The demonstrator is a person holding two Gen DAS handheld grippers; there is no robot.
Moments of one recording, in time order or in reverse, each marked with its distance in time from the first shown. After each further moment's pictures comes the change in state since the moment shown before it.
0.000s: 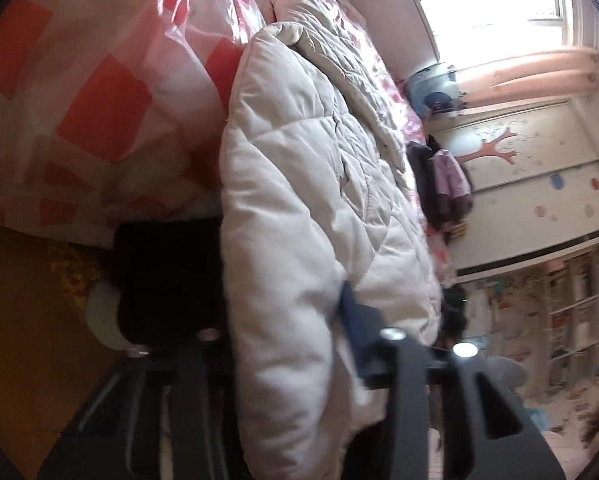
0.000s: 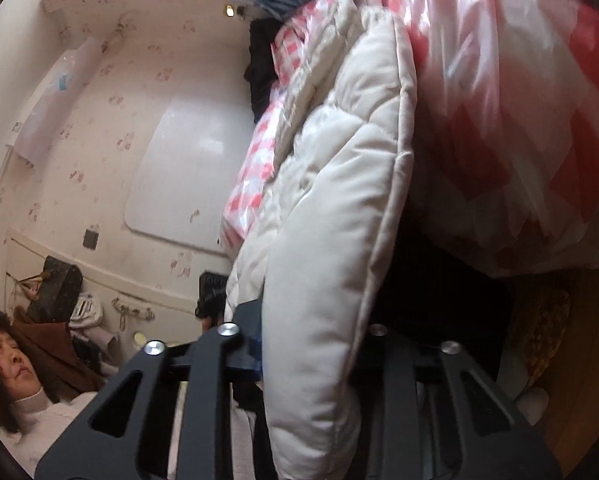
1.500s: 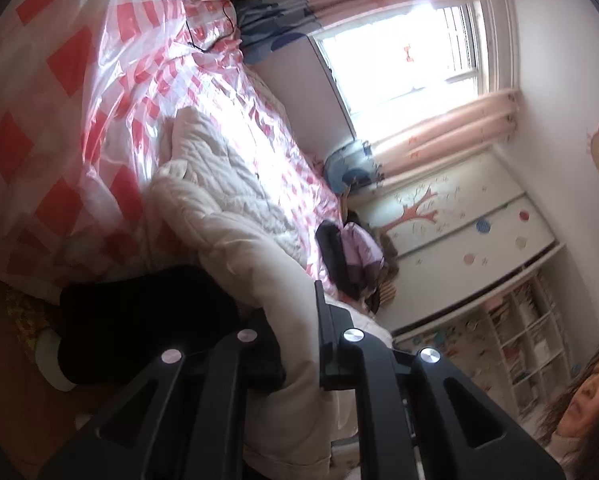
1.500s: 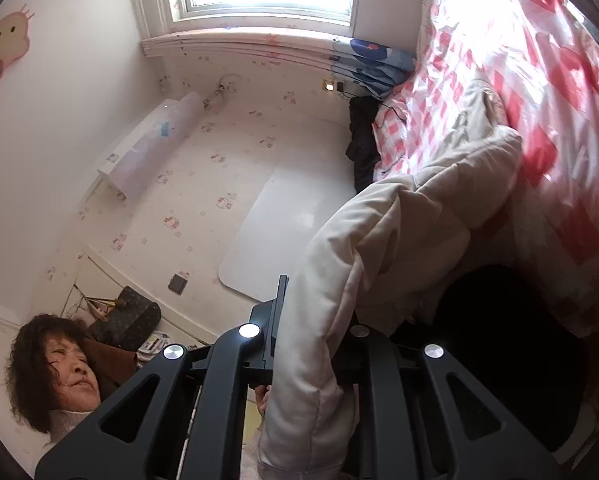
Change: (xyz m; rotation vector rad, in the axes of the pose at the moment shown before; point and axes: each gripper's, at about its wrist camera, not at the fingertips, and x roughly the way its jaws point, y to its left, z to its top) left arm -0.092 -0.081 -0.015 0.045 -0.339 -0.270; right arm -0.049 0.085 -0.015 -0.092 -0.278 0.327
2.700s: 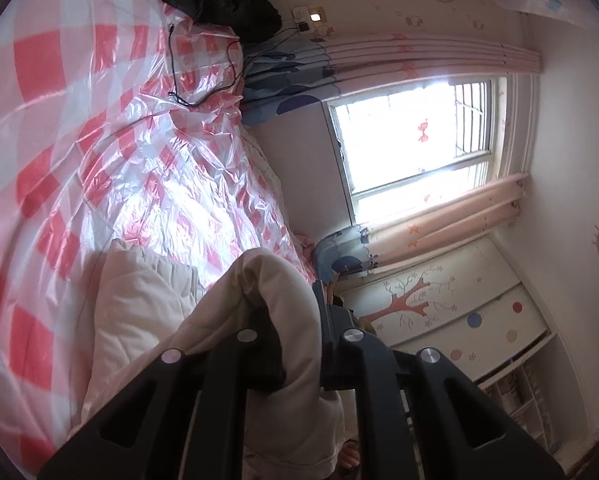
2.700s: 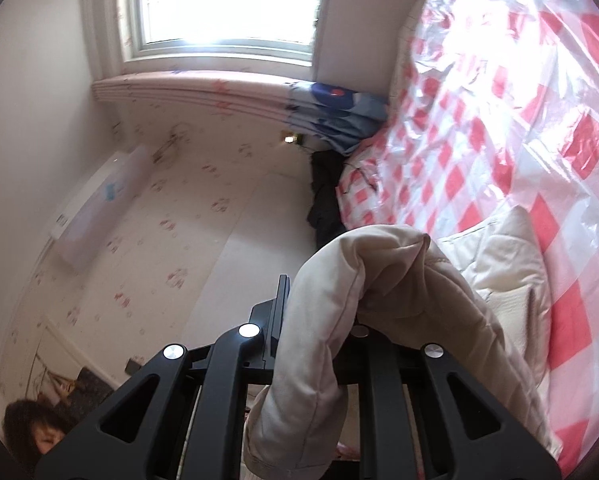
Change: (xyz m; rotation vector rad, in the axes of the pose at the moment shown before) left arm 0.158 0.044 0.217 -0.127 -0.208 -0.071; right arm 0.173 -0.092 0.244 0.060 -0.123 -0.156
